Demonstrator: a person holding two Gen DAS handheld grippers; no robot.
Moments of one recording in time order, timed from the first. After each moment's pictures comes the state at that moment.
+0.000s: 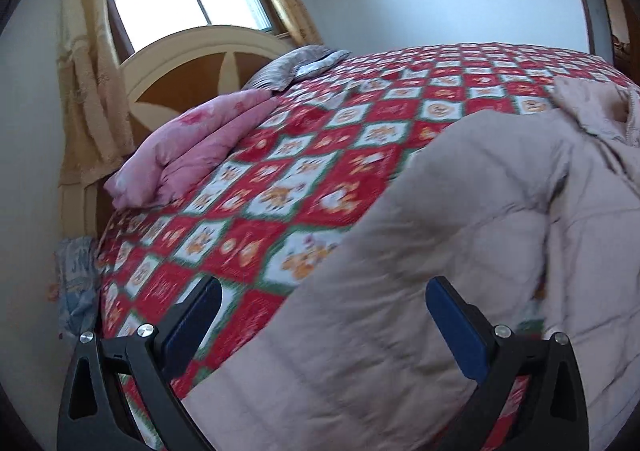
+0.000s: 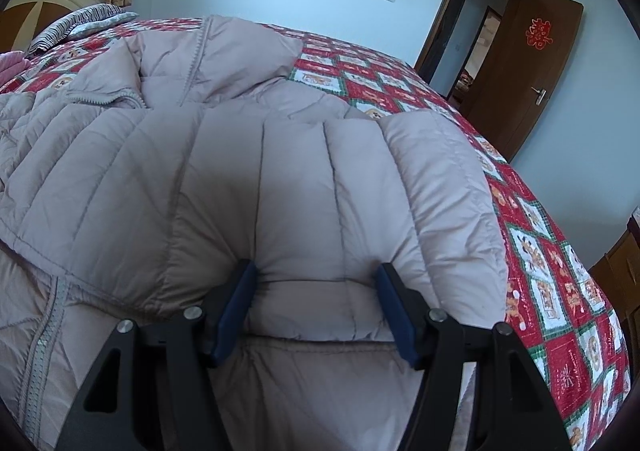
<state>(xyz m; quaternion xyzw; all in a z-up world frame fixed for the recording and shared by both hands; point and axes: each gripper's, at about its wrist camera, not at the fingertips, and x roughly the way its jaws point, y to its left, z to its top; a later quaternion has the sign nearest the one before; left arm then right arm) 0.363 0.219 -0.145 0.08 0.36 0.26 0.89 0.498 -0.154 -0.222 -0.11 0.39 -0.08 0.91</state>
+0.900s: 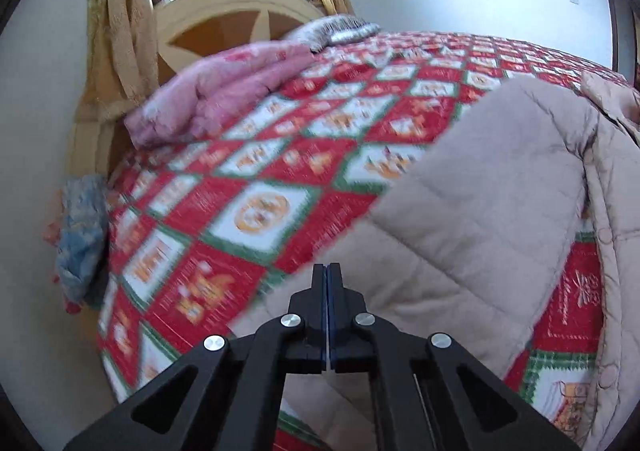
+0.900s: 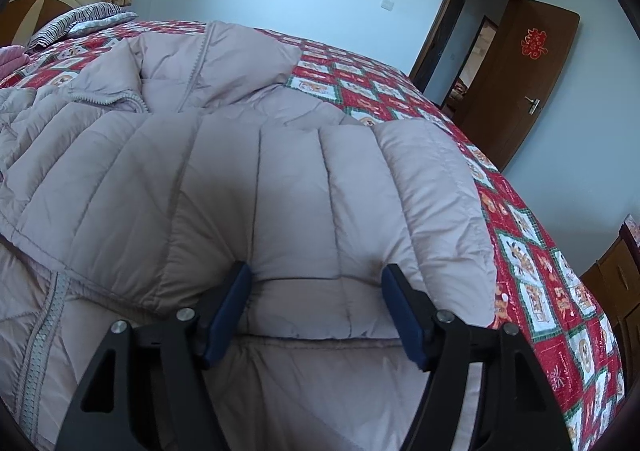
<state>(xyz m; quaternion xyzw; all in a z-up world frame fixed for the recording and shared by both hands) 0.294 0.266 -0.166 0.04 0.37 0.28 0.88 0.493 -0.152 -0.219 -0.12 0.38 -0.08 0.91</state>
